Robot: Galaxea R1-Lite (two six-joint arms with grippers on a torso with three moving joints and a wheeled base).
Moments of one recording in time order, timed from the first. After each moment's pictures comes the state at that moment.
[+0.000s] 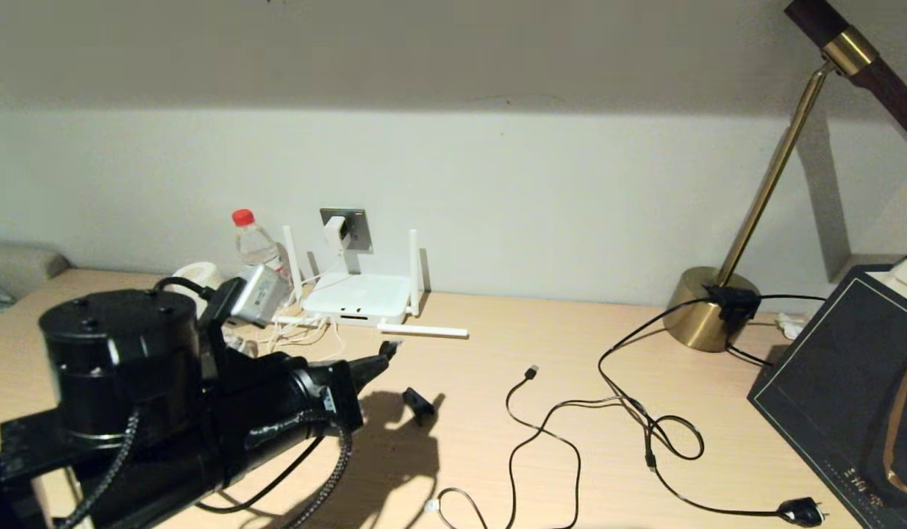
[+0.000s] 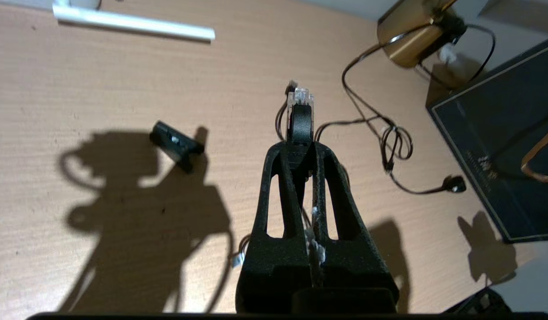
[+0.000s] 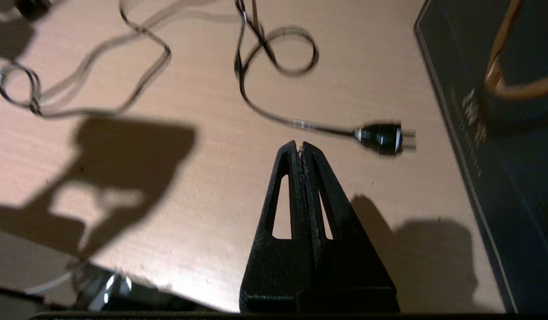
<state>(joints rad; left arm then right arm) -0.66 1.45 -0.56 -0.63 0.10 -0.43 0.20 0.30 -0.03 0.00 -0.02 0.05</state>
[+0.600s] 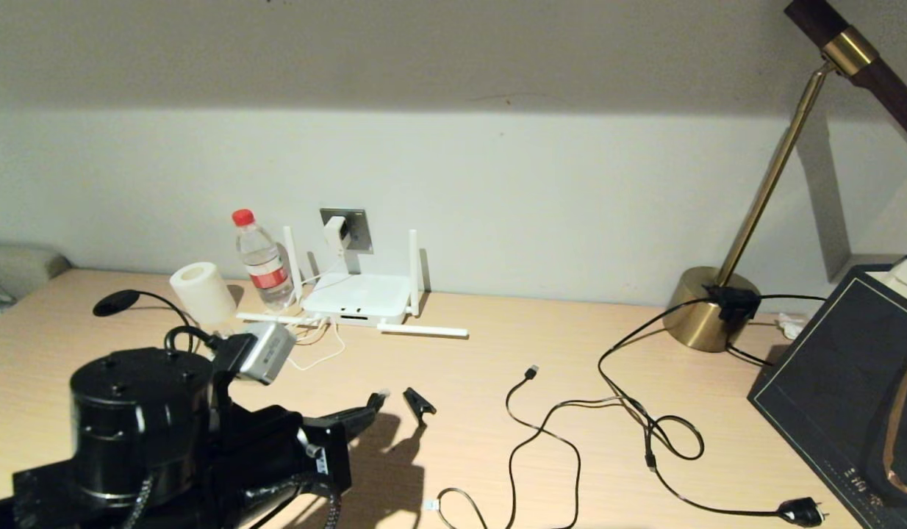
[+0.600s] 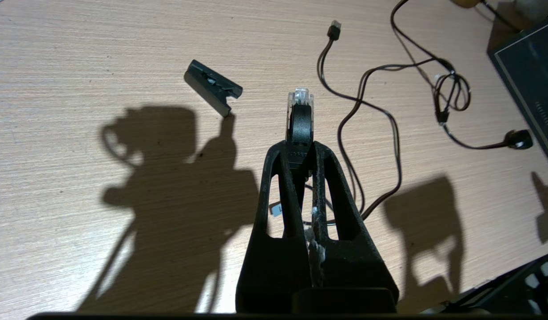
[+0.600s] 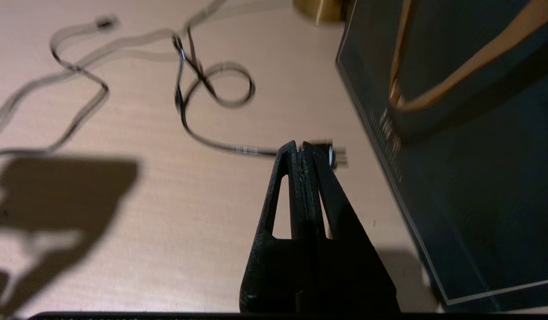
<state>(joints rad) -0.66 1.45 -0.44 -0.63 0.14 -0.37 -0.01 0.16 -0.02 0.03 0.01 -0.05</state>
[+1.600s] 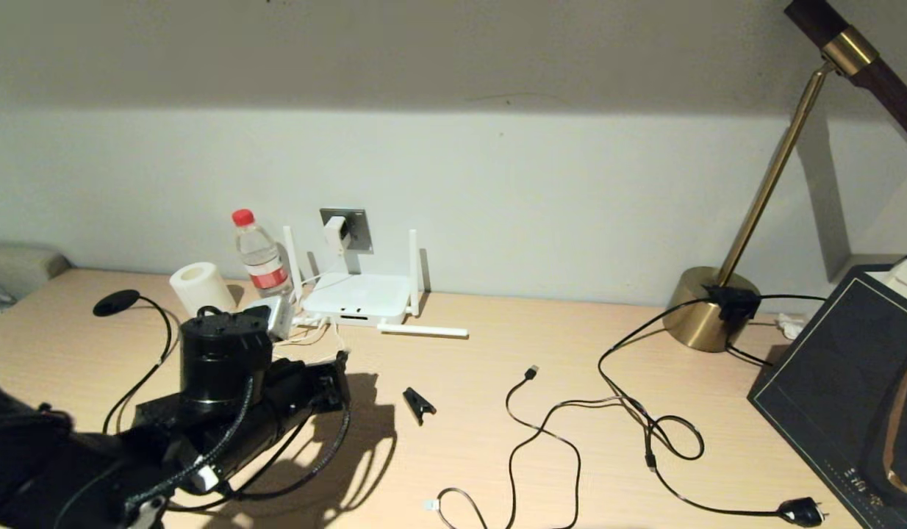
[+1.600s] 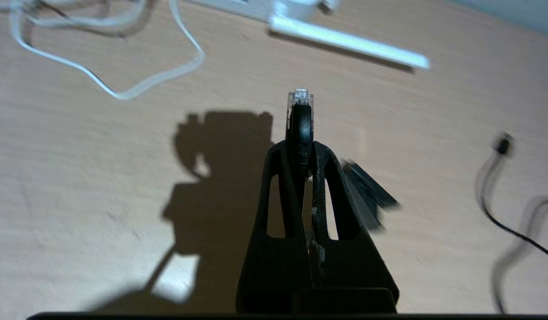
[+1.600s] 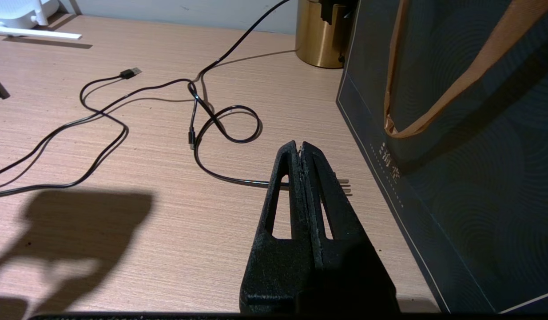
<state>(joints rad) -0.42 1.78 -0.52 -0.89 0.25 -0.31 0.00 0.00 -0.01 0.03 0.01 -0.02</state>
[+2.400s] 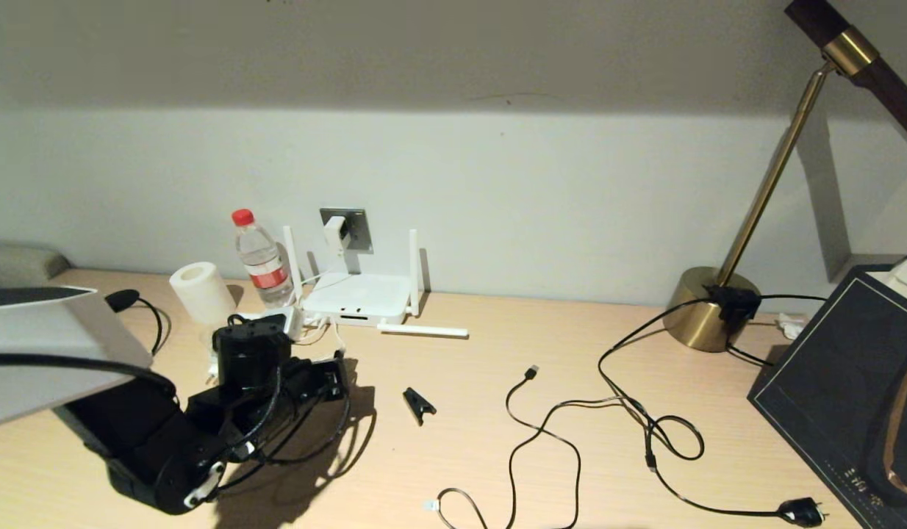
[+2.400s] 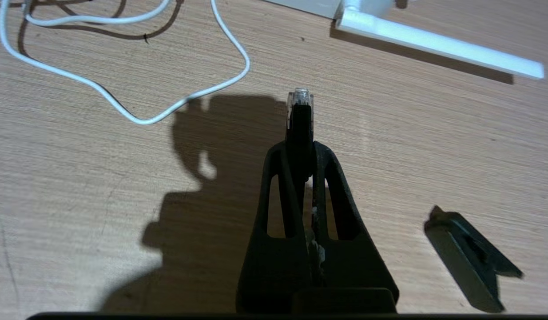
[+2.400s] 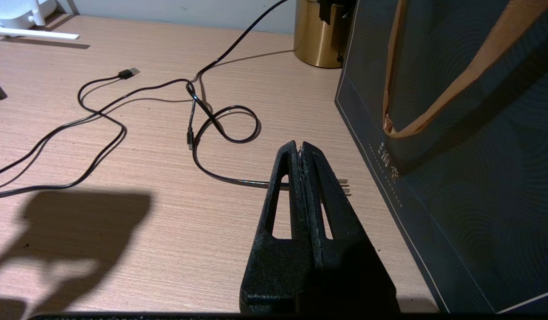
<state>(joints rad) -0.29 2.06 -0.58 -1.10 0.15 -0.23 0.00 0.00 -0.01 0.03 0.01 -0.01</state>
